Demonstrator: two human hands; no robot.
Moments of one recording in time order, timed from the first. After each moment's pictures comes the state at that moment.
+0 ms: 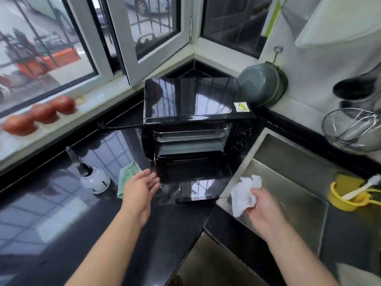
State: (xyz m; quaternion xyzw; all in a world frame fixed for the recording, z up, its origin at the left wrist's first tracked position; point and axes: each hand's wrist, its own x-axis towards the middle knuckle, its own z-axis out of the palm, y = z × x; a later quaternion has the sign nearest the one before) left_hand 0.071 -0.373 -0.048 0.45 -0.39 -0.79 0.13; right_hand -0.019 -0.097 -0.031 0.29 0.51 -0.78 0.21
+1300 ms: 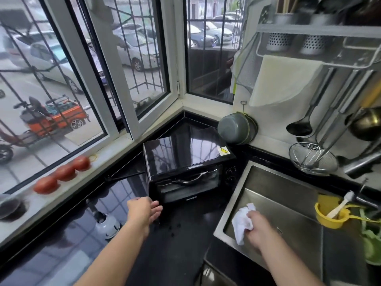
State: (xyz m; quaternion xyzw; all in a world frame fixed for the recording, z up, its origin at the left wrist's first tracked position) left_hand 0.049 -0.383 0.042 0.48 -0.51 -0.71 0.08; right_hand -0.034 -0.083 -0.005 0.36 0.47 -0.78 0.20
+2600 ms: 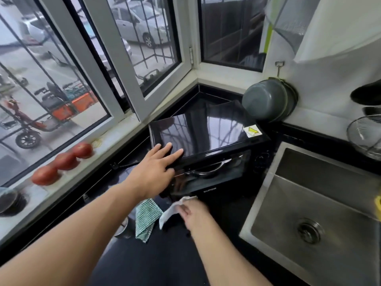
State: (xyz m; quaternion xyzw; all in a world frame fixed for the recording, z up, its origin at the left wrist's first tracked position) left_hand -0.026 -0.442 0.061 0.07 -0.98 -0.17 -0.07; right_hand -0.045 -0.307 -0.076 0.33 0.36 -0.77 0.41
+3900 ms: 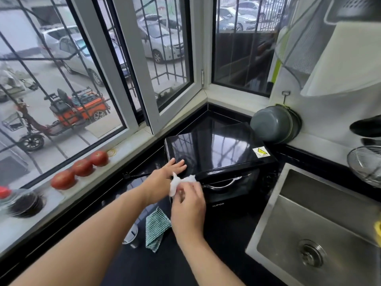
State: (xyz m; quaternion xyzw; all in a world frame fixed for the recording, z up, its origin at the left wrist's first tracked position) left_hand -0.021 -0.480 0.053 0.05 -0.93 -0.36 -0.06; right_hand 0.004 -0.342 0.018 -0.12 0.81 -0.57 -0.08
